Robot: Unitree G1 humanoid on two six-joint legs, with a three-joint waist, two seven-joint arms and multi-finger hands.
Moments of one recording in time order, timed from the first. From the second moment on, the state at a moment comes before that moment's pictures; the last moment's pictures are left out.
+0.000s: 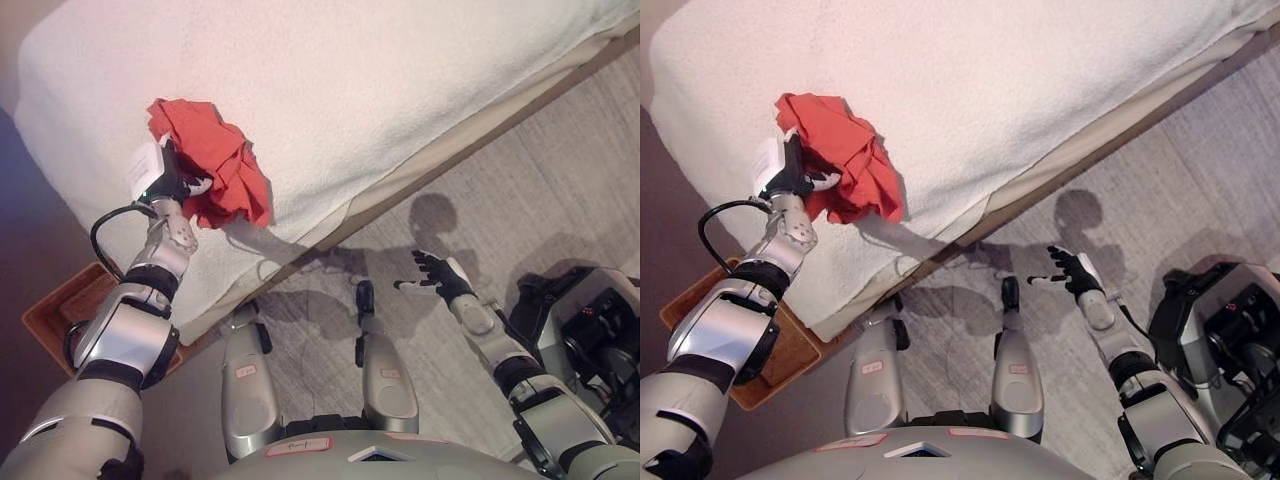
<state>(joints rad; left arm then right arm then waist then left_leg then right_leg) -0.81 0.52 -0.43 1.18 0.15 -0.06 0.52 -0.29 -0.45 0.40 0.92 0.09 -0.18 -0.07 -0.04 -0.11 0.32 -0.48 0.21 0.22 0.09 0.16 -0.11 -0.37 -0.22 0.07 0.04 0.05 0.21</state>
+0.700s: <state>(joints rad) -0.91 0.57 -0.47 1.21 0.14 -0.06 0.56 -0.29 -0.42 0.40 0.86 0.11 -0.20 -0.08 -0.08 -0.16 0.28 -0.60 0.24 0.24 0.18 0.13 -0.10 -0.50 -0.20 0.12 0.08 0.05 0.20</state>
